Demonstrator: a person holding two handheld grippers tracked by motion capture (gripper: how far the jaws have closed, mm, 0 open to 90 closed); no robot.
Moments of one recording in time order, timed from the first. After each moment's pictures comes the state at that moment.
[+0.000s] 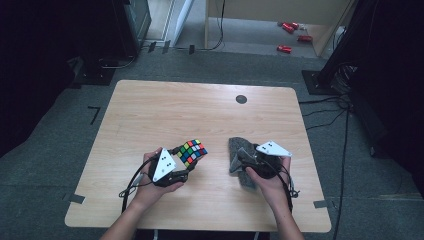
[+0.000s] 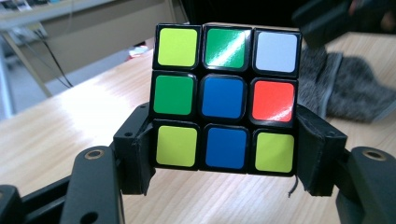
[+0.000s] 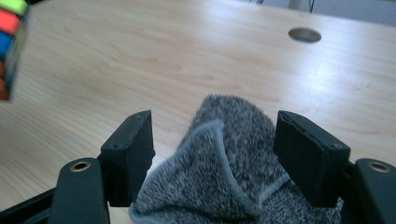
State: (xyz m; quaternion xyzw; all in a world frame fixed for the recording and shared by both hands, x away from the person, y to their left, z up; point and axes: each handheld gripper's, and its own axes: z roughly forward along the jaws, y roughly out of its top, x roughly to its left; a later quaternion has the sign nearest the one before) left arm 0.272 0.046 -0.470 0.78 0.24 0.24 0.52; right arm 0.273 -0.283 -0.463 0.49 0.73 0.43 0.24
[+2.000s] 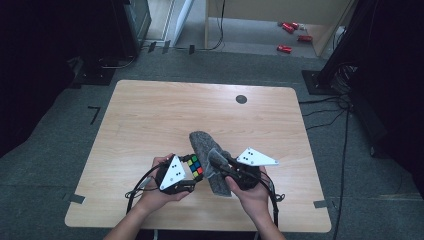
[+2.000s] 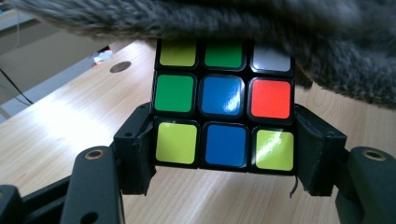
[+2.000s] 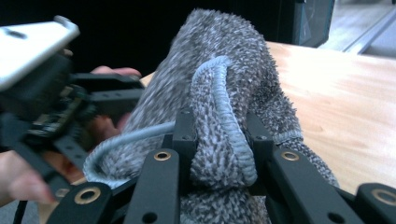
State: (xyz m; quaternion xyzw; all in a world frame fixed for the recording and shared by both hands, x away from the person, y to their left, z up) left arm 0.251 0.025 -0.462 0.81 0.15 0.23 0.51; right arm 0.239 -0.221 -0.429 0.38 0.72 0.57 0.13
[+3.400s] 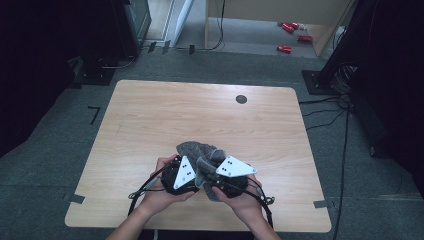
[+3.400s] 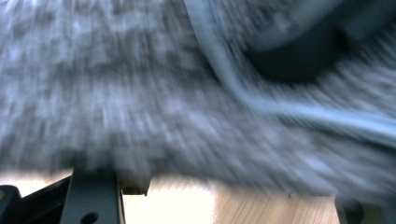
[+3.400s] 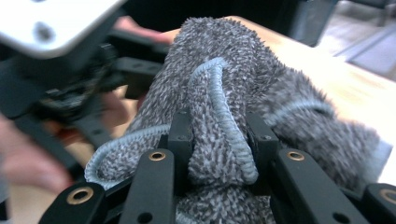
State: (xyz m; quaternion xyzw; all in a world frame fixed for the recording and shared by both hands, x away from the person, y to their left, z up) left arm 0.249 0.005 -0.460 0.85 0.17 0.24 0.44; right arm 0.224 -0.186 -0.425 0.31 0.78 0.50 0.20
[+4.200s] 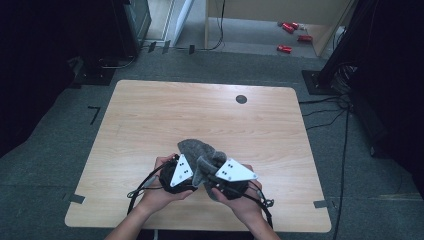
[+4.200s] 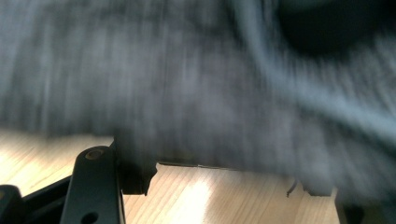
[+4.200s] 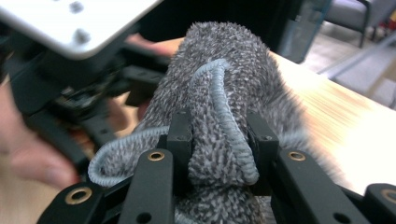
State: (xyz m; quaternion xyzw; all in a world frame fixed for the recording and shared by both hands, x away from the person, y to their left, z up) left arm 0.253 0.013 -0.461 0.84 0.17 0.22 0.46; right arm 0.215 -0.179 -0.423 0.28 0.78 0.50 0.24
